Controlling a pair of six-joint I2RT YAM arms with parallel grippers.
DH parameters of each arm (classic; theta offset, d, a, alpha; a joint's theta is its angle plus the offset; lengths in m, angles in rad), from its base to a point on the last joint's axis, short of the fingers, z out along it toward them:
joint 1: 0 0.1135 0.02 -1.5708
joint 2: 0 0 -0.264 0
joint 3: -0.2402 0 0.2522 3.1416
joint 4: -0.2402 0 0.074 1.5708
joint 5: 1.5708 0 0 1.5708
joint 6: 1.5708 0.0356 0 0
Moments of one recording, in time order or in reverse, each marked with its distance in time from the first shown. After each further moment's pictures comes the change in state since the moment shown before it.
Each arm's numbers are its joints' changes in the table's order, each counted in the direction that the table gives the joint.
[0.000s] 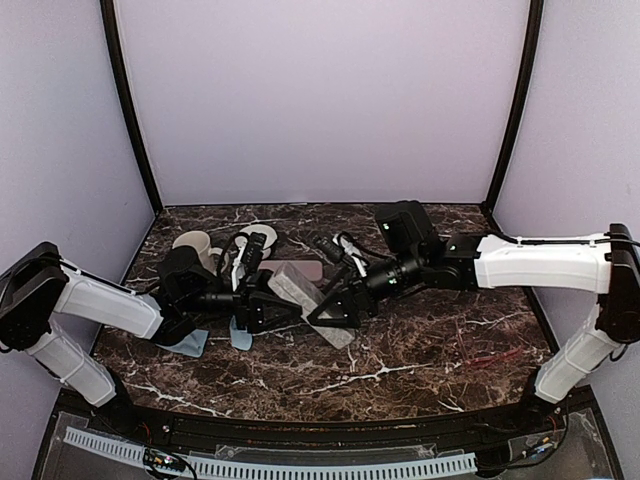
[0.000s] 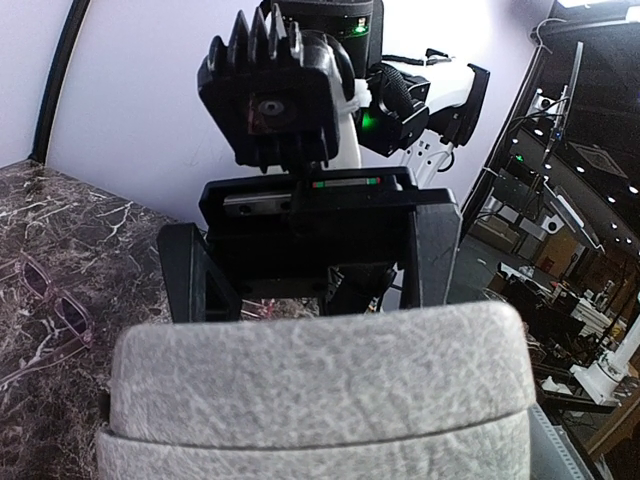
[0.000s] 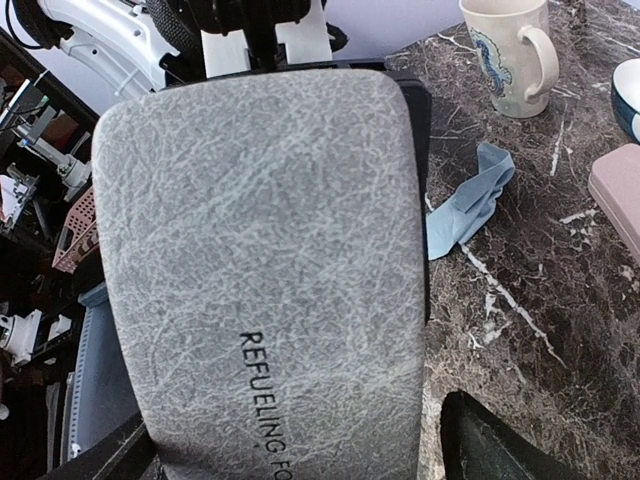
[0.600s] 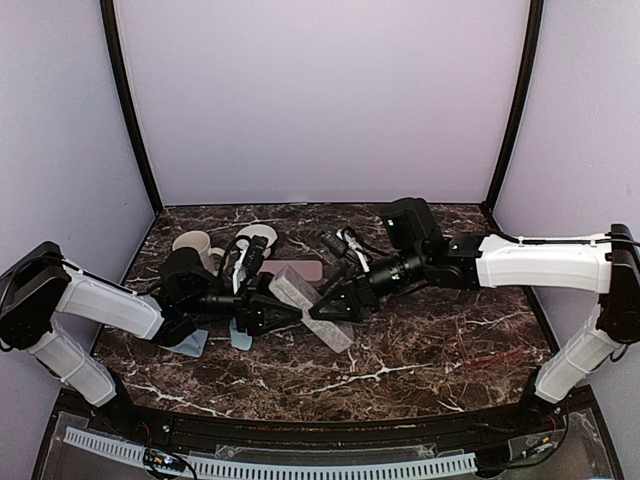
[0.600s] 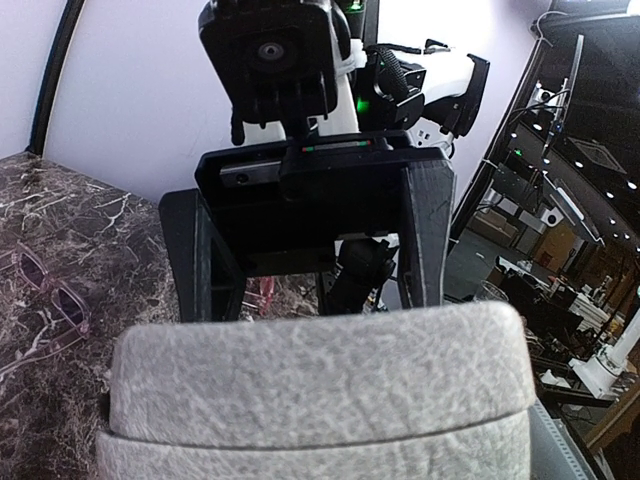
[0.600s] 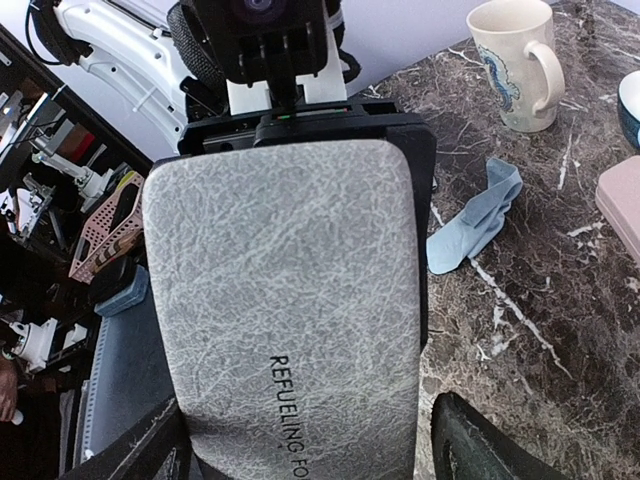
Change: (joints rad) left arm 0.000 0.010 0.006 -0.006 0.012 0.014; right arm -0.021 -0.008 0.015 0.054 -0.052 0.036
